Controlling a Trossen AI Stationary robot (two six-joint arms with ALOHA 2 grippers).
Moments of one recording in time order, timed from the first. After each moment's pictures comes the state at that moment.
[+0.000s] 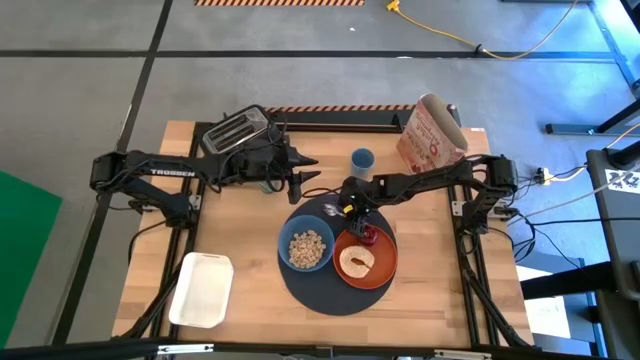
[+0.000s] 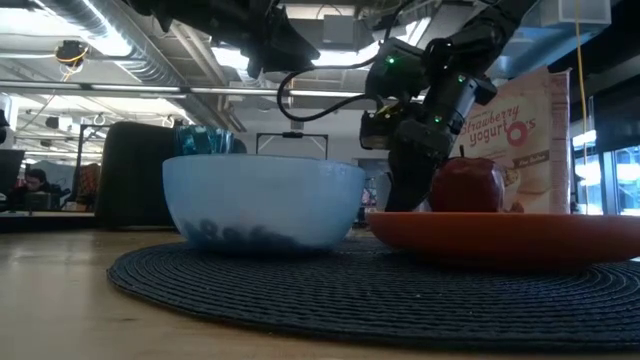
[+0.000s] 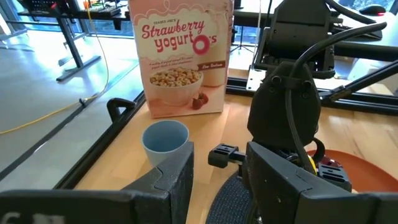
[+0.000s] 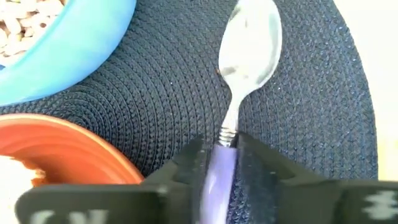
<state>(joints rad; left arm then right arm) 0.18 1.32 0.90 0.15 -0.10 -0.02 -0.09 1.77 0.96 -0.26 -0.13 0.14</state>
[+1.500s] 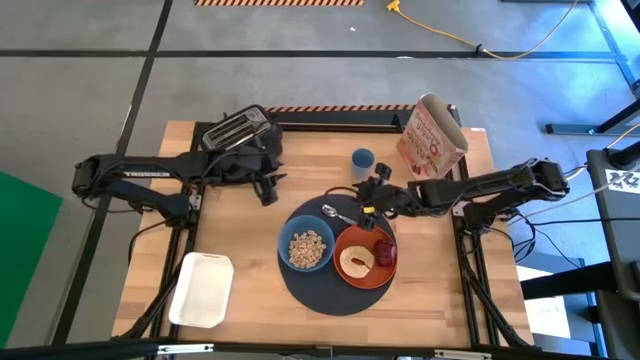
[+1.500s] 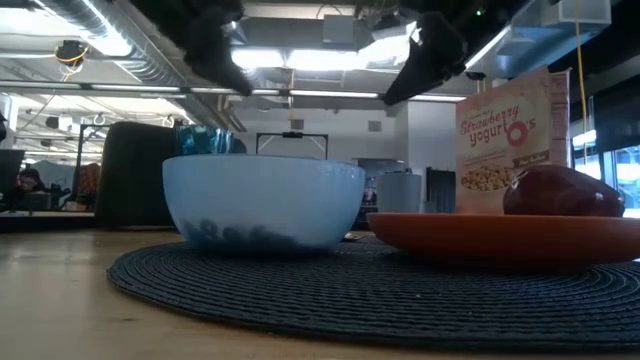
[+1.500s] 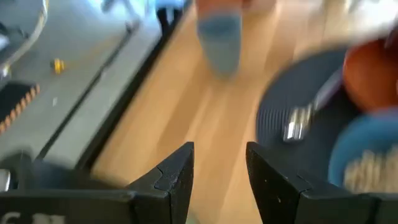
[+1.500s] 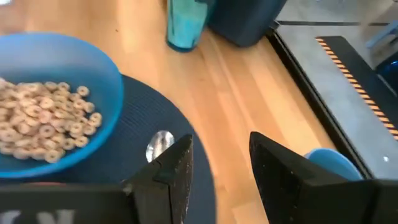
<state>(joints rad) 0.15 1.13 0.90 -0.42 -0.32 0.01 0.12 1.36 0.95 -0.30 0.48 0.07</state>
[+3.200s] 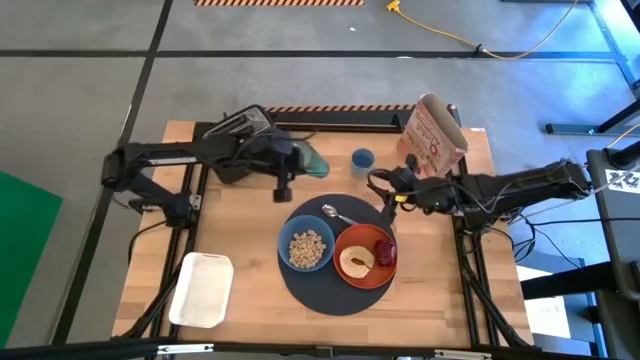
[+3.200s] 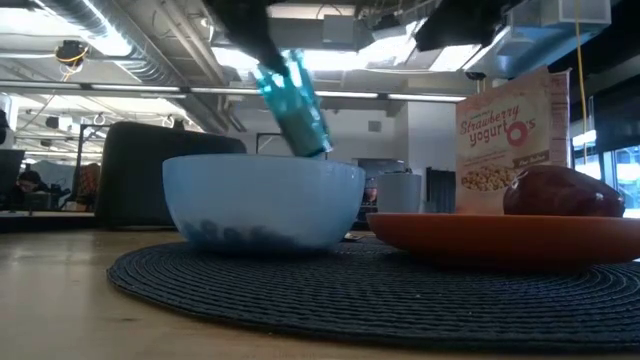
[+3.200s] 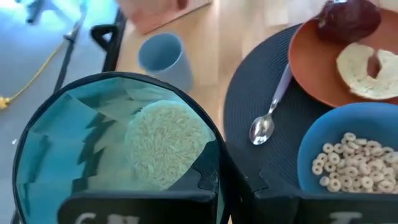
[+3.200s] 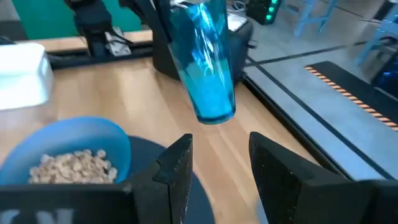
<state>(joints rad) 0.19 1.41 1.30 -0.67 -0.11 0.24 0.18 1.06 0.89 -0.28 0.57 0.18</state>
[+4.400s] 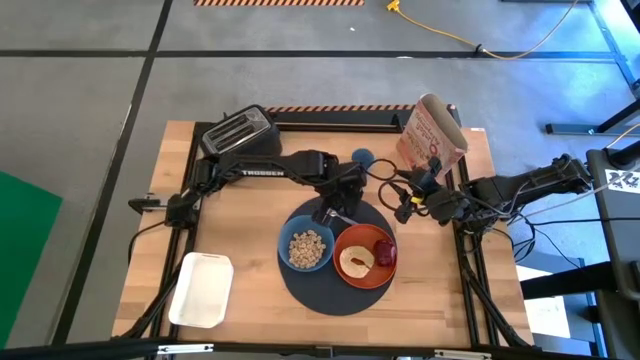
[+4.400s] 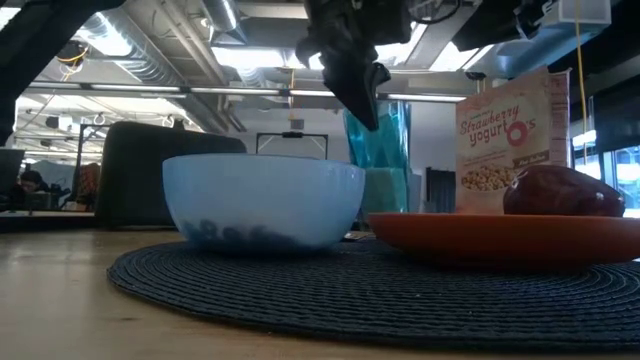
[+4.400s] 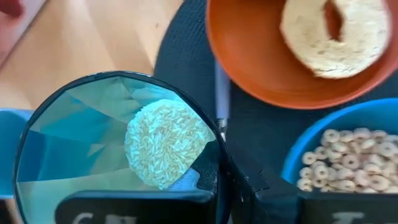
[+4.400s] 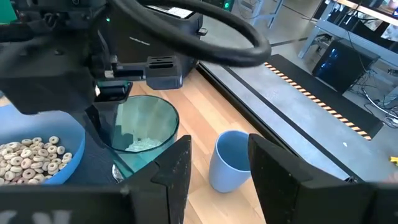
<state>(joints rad) 0.07 2.15 2.06 -1.07 0.02 0.53 0.31 0.96 0.89 -0.56 0.85 0.34</state>
